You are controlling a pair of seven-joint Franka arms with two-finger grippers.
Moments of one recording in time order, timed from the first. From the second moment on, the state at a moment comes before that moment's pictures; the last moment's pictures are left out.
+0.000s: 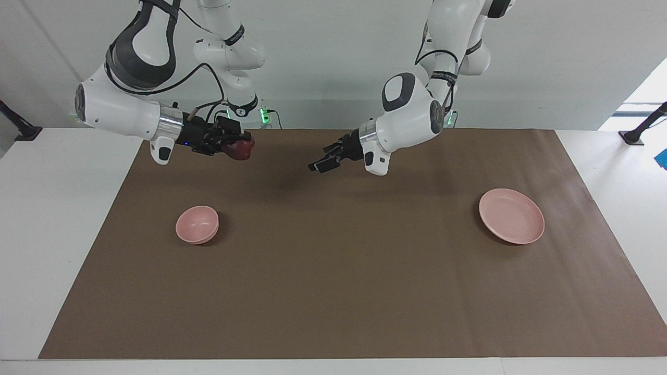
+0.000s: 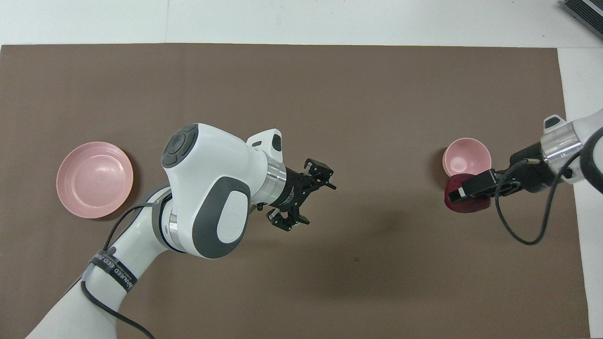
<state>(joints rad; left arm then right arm) -0.34 0.21 -0.31 -1.85 -0.66 2.13 -1.02 0.00 0.09 -0.12 -1.82 0.44 1.53 -0.31</state>
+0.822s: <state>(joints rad) -0.19 0.18 -0.29 -1.85 -0.34 1.92 -0.59 0.09 0.25 -0.04 -1.71 -0.19 1.79 -0.35</state>
